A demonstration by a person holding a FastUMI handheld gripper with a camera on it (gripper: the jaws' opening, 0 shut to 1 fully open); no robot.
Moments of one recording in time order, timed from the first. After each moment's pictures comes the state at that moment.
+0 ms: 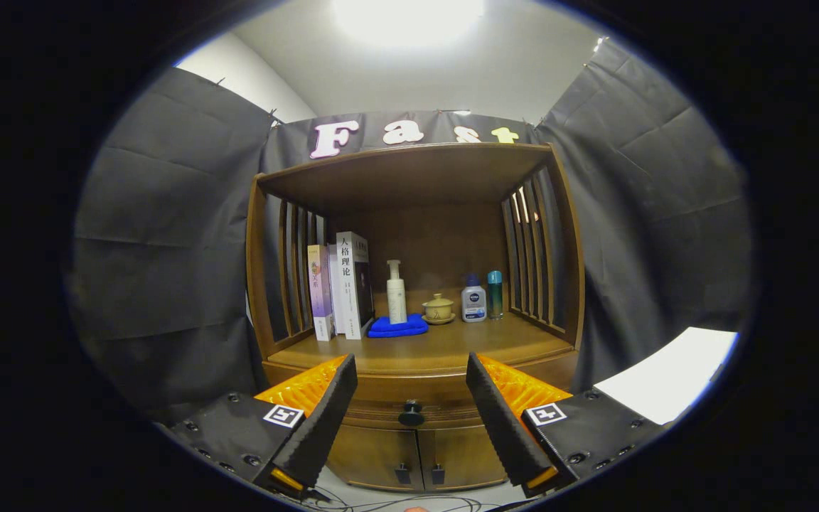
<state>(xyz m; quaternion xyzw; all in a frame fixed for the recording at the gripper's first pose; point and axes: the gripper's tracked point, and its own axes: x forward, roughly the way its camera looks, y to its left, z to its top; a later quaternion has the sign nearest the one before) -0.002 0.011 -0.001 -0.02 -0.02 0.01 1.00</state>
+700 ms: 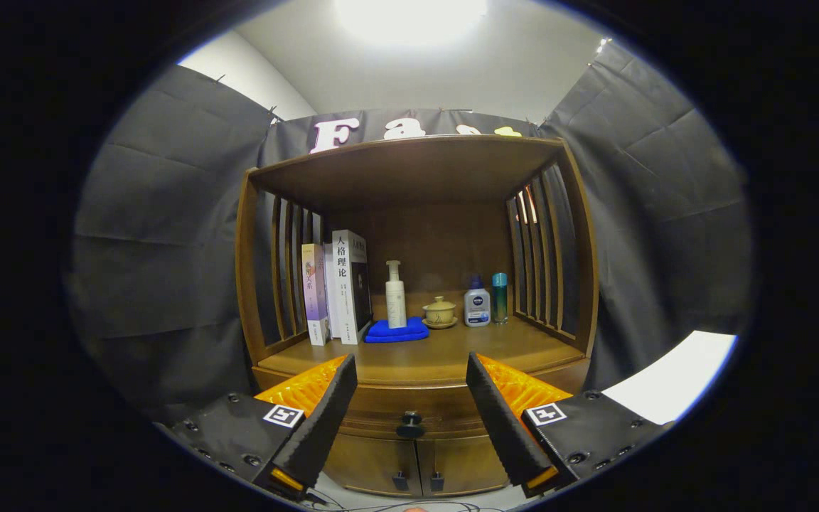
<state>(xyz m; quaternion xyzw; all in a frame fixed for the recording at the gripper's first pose) 0.039 0.014 -0.002 -0.02 -0.02 0.01 1.00</state>
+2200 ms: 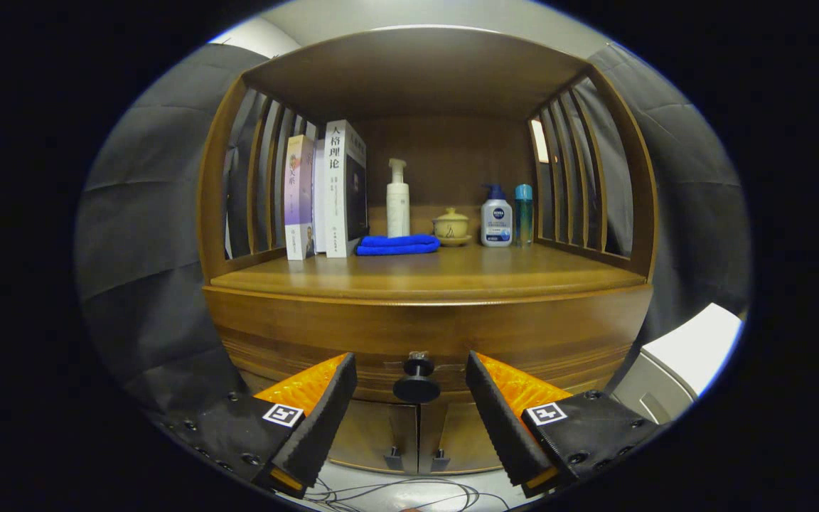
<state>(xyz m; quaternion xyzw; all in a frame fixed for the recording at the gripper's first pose) 0.115 0.016 -0.143 -0.04 0.10 0.00 0.99</state>
